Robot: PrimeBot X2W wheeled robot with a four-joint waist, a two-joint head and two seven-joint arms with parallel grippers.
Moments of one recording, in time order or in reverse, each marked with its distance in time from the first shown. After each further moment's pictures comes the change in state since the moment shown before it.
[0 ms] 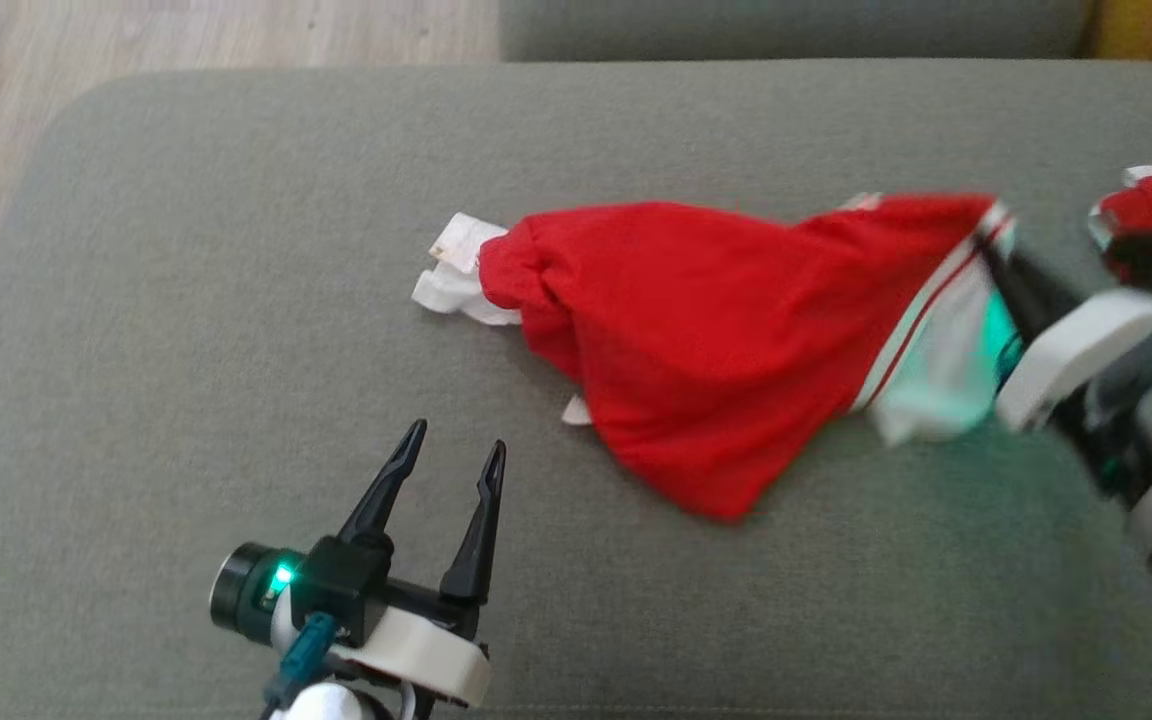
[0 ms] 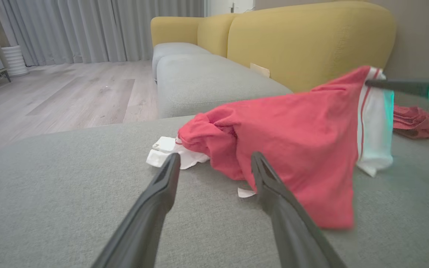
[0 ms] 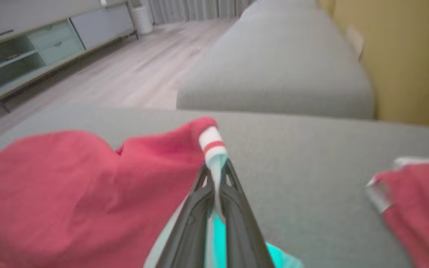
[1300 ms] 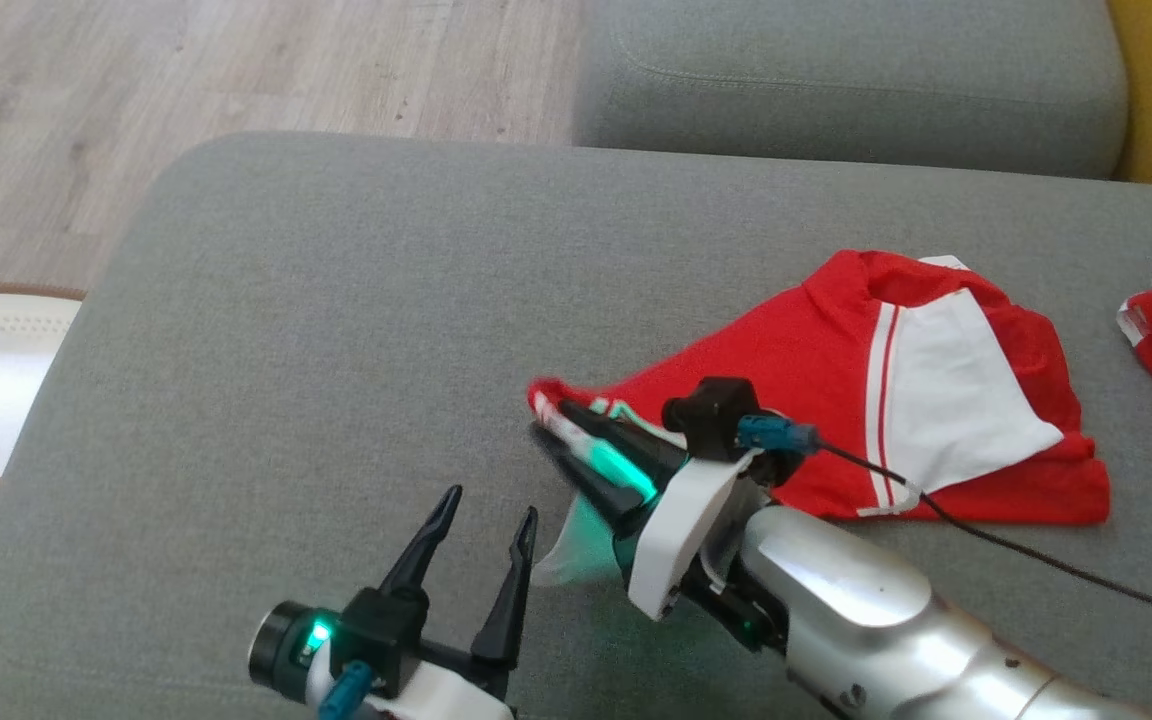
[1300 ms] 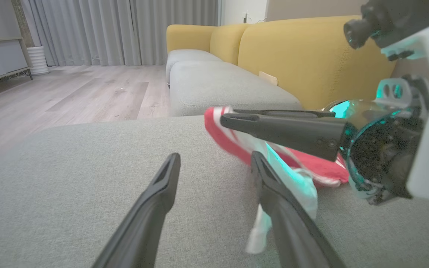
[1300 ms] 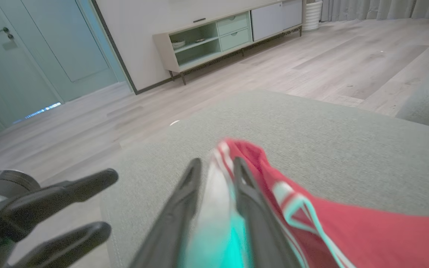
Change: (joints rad) left arm 0.069 0.001 -0.063 0.023 -0.025 0.019 0.000; right arm -0.019 0.384 0.489 0.008 0.026 0.000 -0.111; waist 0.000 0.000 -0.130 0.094
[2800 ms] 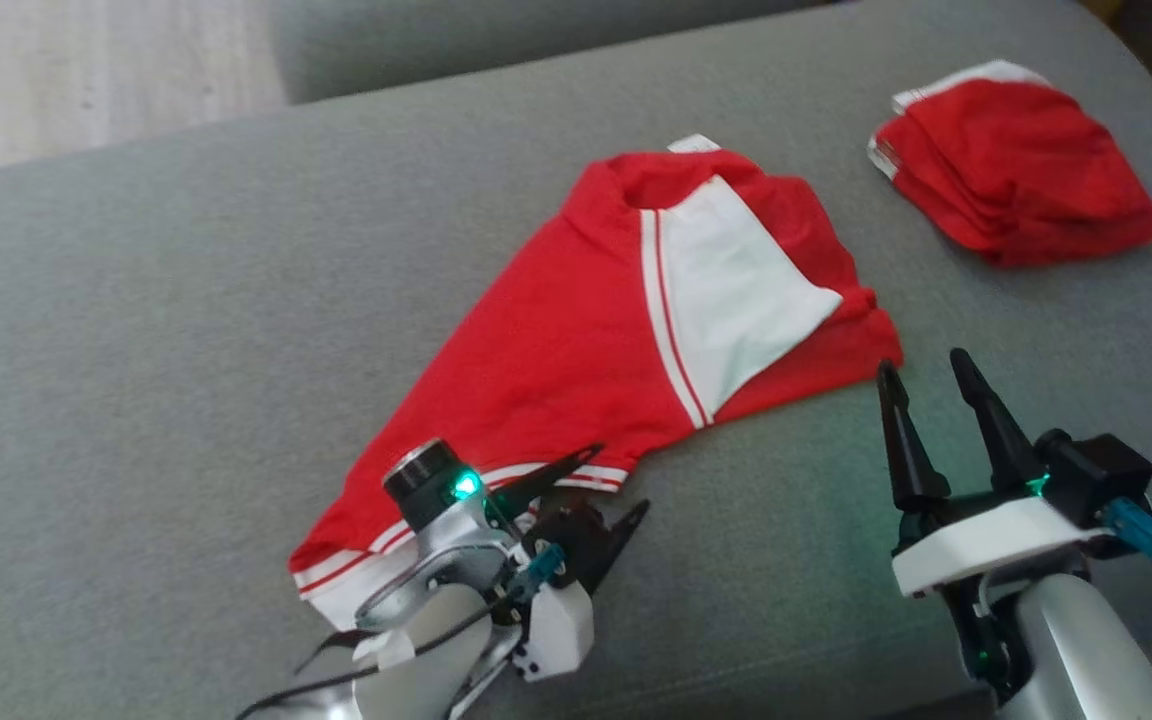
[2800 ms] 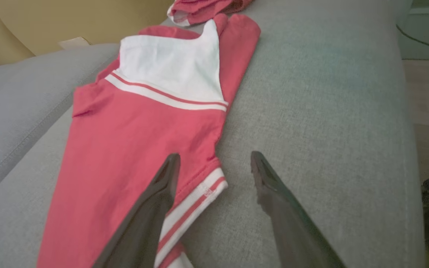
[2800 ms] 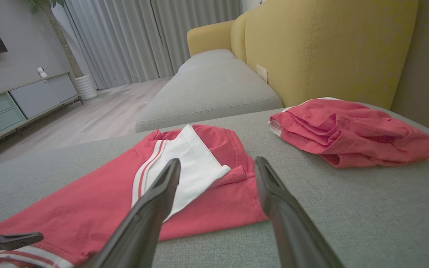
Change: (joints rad) left arm -0.528 -0.004 -0.401 0.591 0.185 -0.111 0.000; right arm 0.478 -0.040 -0.914 -0.346 -0.478 0.000 -0.057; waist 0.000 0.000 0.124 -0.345
